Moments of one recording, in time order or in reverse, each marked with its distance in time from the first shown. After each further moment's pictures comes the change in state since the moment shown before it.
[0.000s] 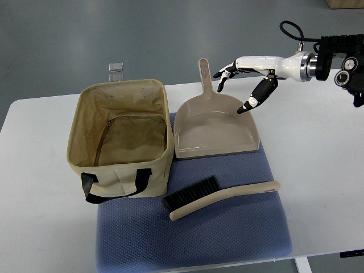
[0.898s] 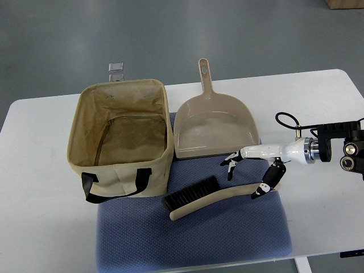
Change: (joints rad) left arm 0.000 0.000 0.000 0.000 0.000 0.000 0.000; right arm -0.293 -0.059 -0.055 0.214 -0.165 -0.132 0.038
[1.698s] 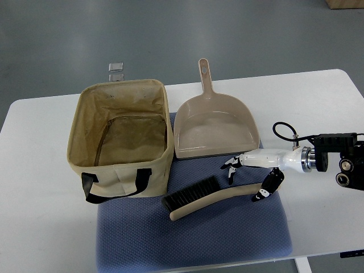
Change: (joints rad) left arm -0.002 0.000 0.000 0.000 0.000 0.000 0.000; right arm -0.063 0.026 0.003 -0.024 -0.186 -0.154 -0.009
